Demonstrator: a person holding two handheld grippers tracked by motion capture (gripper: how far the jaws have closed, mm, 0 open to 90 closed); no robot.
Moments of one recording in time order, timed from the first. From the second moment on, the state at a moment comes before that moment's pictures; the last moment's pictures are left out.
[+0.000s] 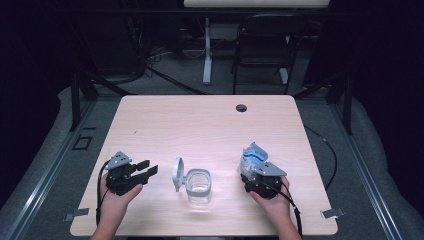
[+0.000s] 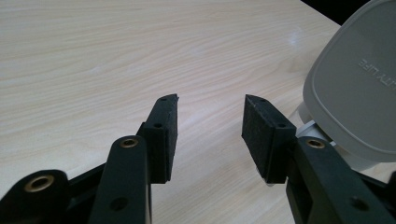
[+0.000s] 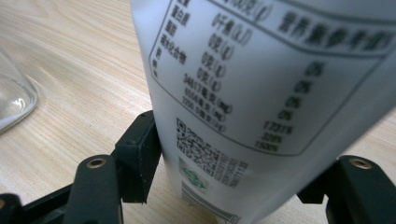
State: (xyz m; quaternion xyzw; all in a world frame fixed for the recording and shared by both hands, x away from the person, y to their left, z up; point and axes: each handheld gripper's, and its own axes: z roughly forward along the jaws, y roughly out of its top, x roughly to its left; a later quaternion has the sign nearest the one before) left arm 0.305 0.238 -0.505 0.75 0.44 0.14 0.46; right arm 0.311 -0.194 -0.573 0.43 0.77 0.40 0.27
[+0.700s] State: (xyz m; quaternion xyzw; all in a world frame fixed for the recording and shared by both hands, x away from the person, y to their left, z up) left arm 0.306 0.243 -0.504 0.75 0.45 0.14 0.46; right arm 0.312 -0.195 -0.574 0.42 0.77 0.40 0.26
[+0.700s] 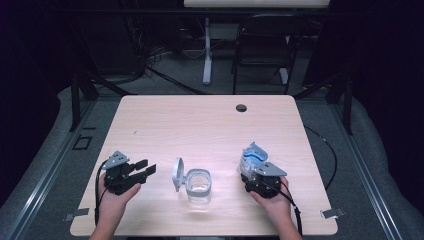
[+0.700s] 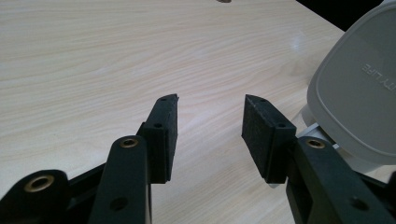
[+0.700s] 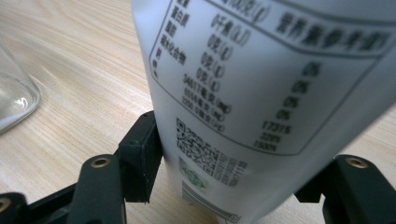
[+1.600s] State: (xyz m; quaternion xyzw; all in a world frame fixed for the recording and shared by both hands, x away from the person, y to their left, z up) left arm 0.306 0.243 -0.505 0.75 0.45 0.15 0.46; right arm 0.308 -0.193 -0.577 0.41 0.77 0.41 0.28
